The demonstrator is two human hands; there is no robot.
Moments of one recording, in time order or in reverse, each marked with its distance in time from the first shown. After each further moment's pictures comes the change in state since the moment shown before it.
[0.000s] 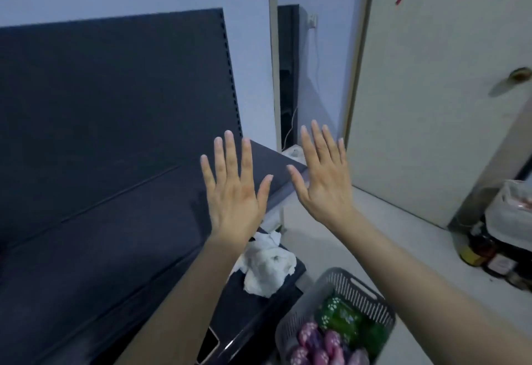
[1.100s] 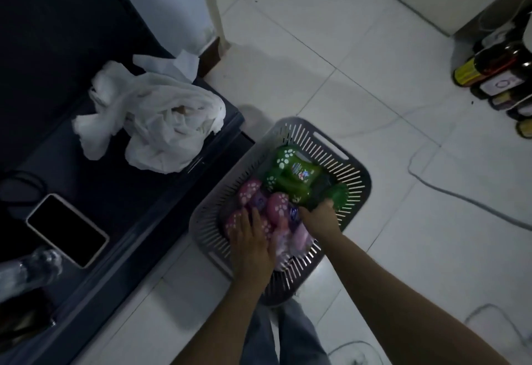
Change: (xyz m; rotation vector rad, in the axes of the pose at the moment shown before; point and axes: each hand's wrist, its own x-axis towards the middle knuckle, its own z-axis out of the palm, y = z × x) left_hand -0.420 0.183 0.290 -0.367 -1.445 -0.338; right_hand -0.412 0.226 0.231 0.192 -1.120 1.523
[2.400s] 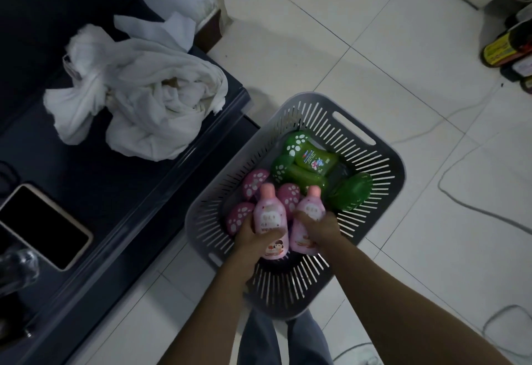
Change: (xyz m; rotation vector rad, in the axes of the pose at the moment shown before) left_hand 0.041 -0.030 0.016 -1.078 -0.283 -0.548; right_hand 0.041 0.042 0.061 0.391 -0.035 0.255
